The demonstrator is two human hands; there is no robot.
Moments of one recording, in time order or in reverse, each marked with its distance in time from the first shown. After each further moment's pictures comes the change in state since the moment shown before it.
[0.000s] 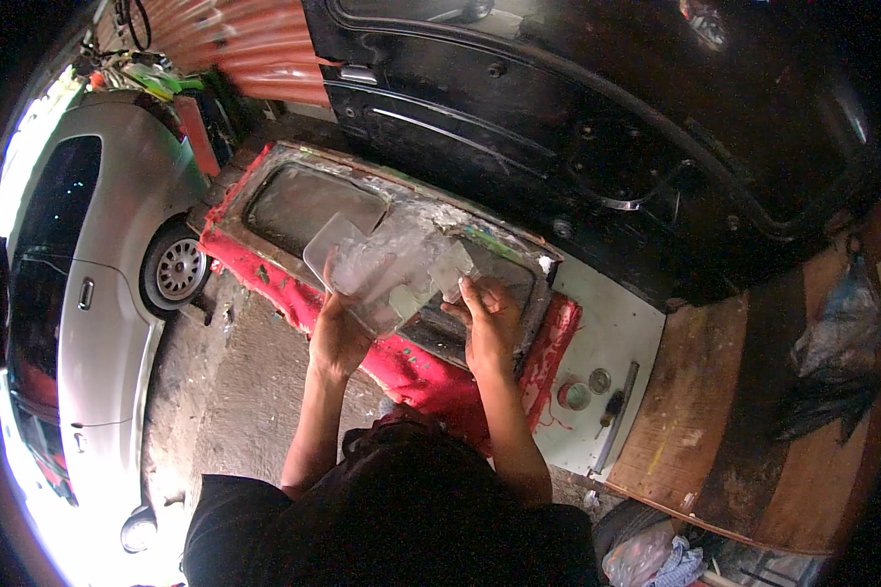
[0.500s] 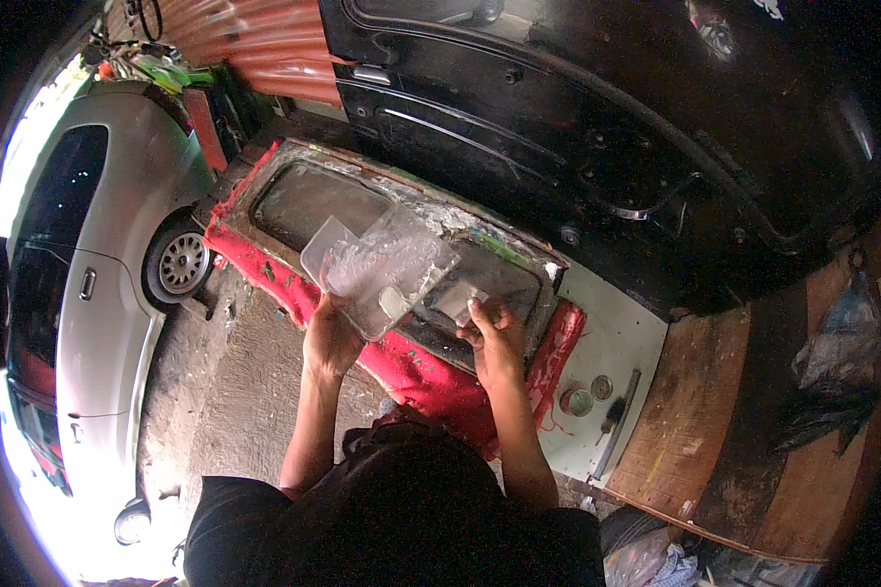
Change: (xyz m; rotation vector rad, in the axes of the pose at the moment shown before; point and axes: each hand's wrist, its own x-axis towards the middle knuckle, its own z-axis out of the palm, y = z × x) left_hand -0.007 0.016 -0.013 -0.137 0.012 0.019; right_hand -0.008 0.002 -0.021 -0.052 -0.043 0.188
